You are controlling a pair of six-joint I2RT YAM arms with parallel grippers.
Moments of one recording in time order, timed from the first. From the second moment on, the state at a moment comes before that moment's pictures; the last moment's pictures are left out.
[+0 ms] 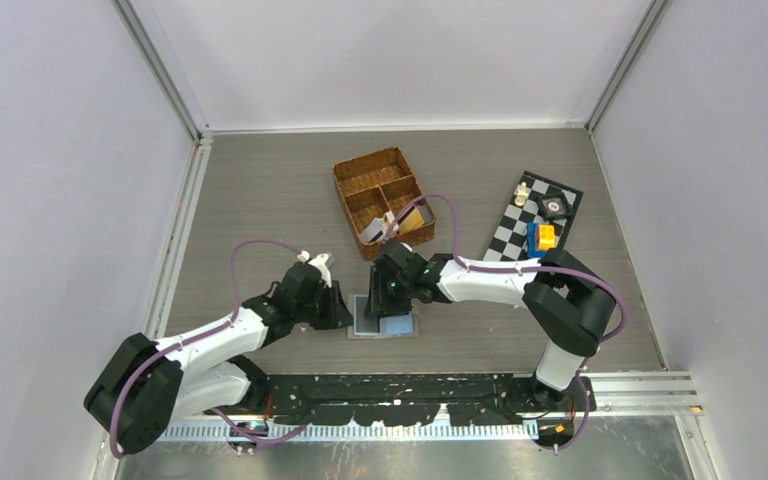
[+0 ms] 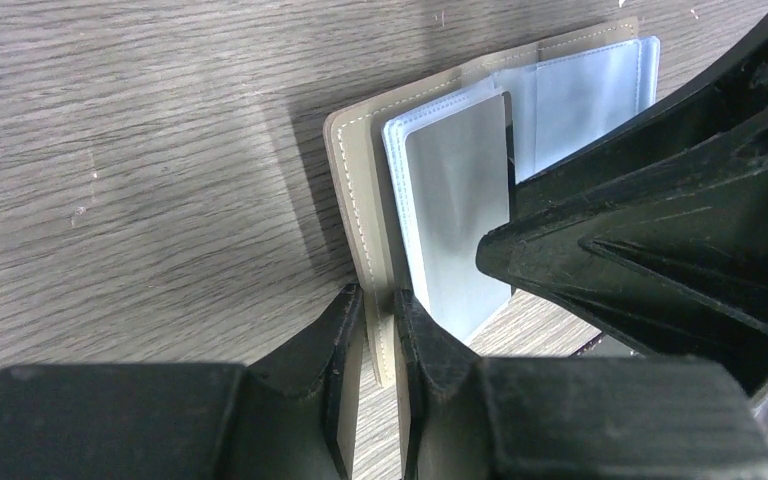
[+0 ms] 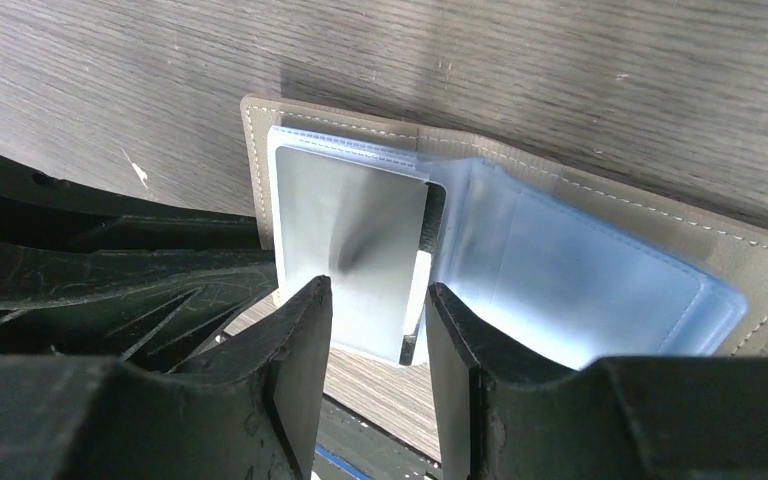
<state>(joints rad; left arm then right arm) -0.64 1.08 0.34 -0.08 0.20 -0.68 0.98 1.72 0.97 -0.23 -0.11 0.94</state>
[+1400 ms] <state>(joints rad) -0.32 1.08 0.99 -0.69 0.35 -0.29 0.66 1.92 1.70 -0.80 0.10 0.39</state>
